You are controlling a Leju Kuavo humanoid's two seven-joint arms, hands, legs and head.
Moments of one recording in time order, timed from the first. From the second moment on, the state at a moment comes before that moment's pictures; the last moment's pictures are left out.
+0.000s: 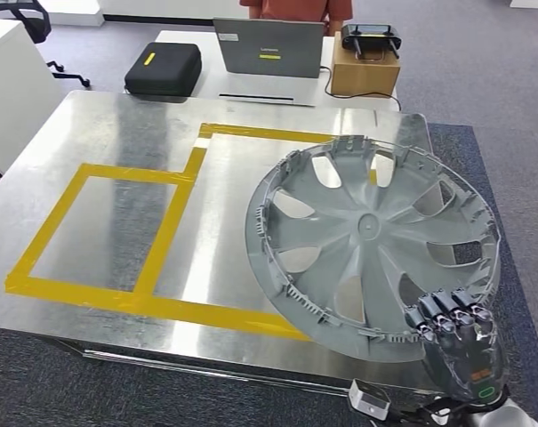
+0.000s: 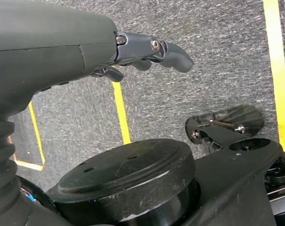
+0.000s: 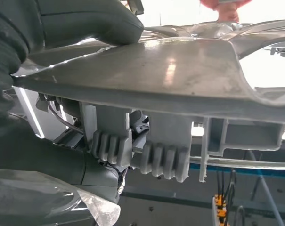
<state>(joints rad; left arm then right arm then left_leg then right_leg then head) -0.07 -0.04 -1.00 -0.12 0.73 0.19 -0.01 0.26 -0.22 0.11 -2.04 1.57 -0.69 -0.19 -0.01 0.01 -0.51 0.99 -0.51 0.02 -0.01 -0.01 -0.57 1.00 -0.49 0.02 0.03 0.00</state>
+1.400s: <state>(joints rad) -0.10 -0.01 -1.06 -0.15 0.66 0.18 0.06 0.08 -0.31 0.32 -1.88 1.57 -0.69 -0.27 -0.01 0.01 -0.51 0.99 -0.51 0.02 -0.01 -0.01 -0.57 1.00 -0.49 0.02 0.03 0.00</state>
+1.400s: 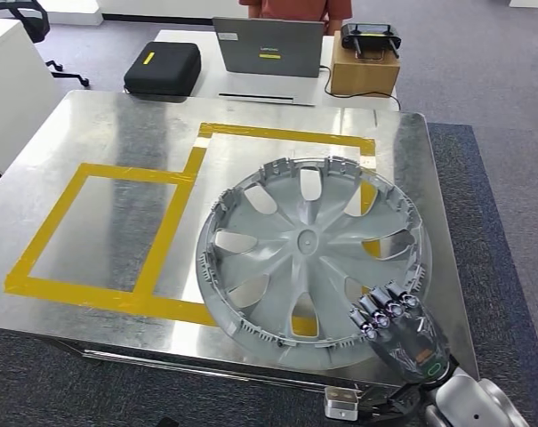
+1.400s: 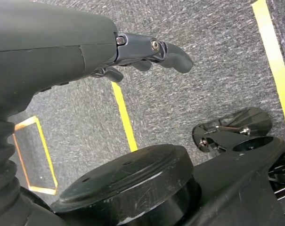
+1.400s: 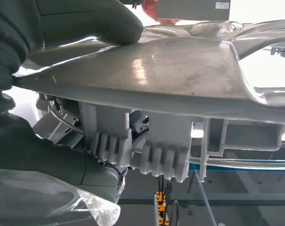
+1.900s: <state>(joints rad) -0.11 0.00 -1.08 -0.16 0.65 0.14 0.08 0.12 -0.31 0.34 -1.87 1.57 -0.69 -0.11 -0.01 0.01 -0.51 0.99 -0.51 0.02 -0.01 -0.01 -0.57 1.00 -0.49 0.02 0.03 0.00</state>
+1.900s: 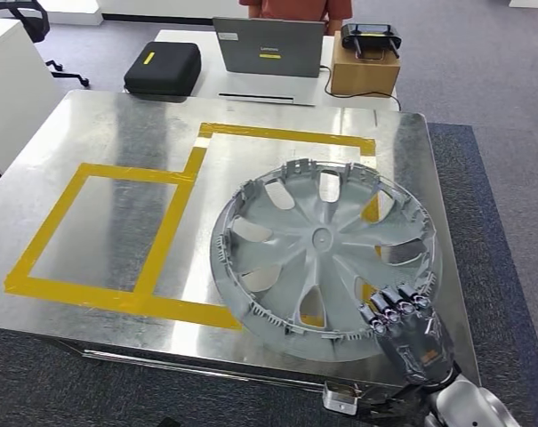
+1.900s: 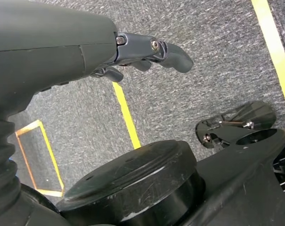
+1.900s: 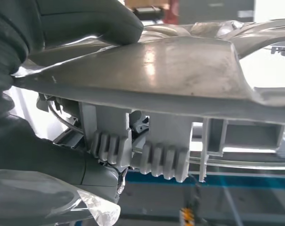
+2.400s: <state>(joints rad) -0.11 0.00 -1.08 -0.16 0.65 0.13 0.08 0.15 -0.36 0.39 -1.74 1.57 -0.69 0.10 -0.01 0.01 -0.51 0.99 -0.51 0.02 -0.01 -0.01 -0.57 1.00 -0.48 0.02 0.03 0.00</state>
